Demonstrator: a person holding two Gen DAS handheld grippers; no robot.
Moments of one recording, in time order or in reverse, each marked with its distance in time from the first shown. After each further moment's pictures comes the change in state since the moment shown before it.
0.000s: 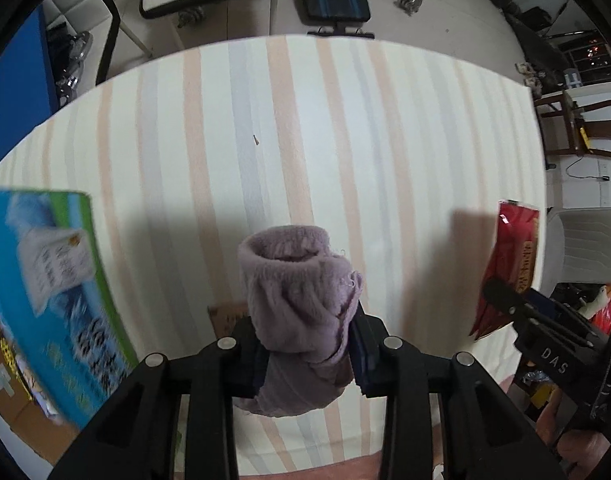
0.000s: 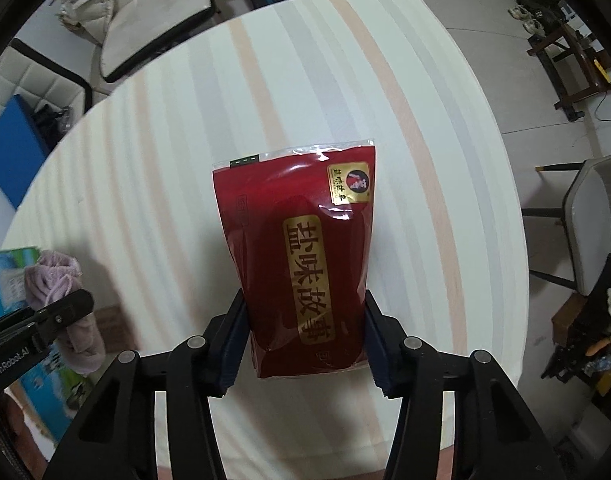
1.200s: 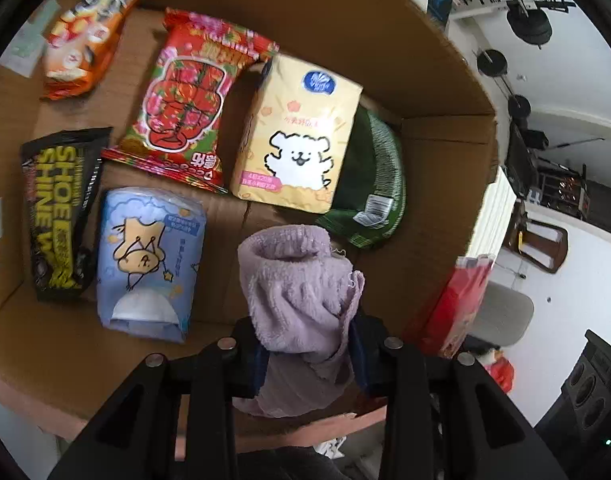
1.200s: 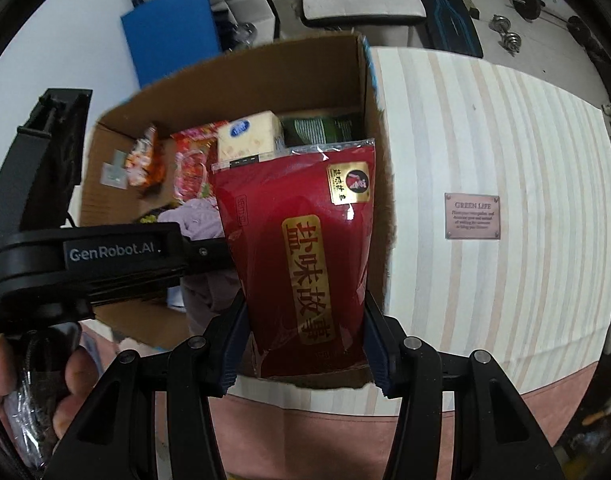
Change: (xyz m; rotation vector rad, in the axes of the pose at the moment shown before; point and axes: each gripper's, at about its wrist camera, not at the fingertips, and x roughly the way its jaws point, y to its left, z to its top) left arm -0.053 0.285 -0.121 -0.431 0.064 -0.388; right arm -0.072 0.348 -0.195 -0.343 -0.032 0.109
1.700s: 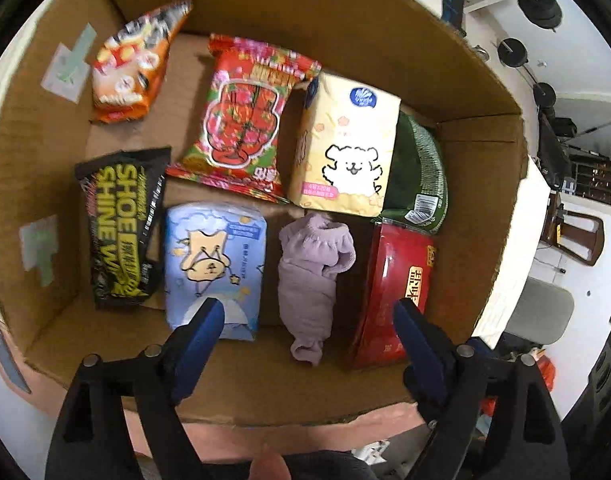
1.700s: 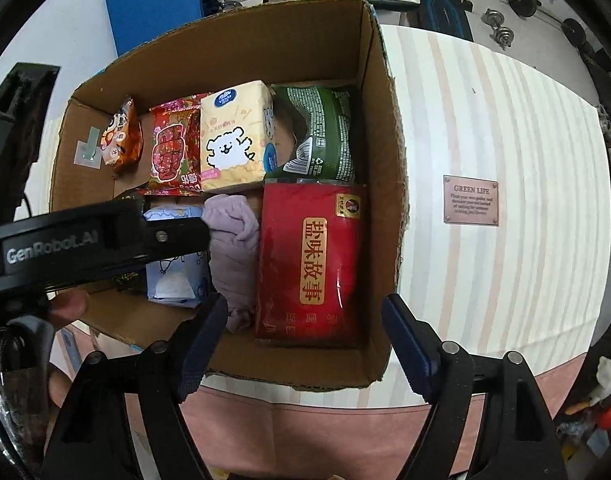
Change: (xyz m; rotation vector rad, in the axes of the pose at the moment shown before) left arm -0.030 -0.006 -0.018 0.067 -0.061 0.179; right arm 0.022 0.006 -0.006 -0.012 0.049 -0.080
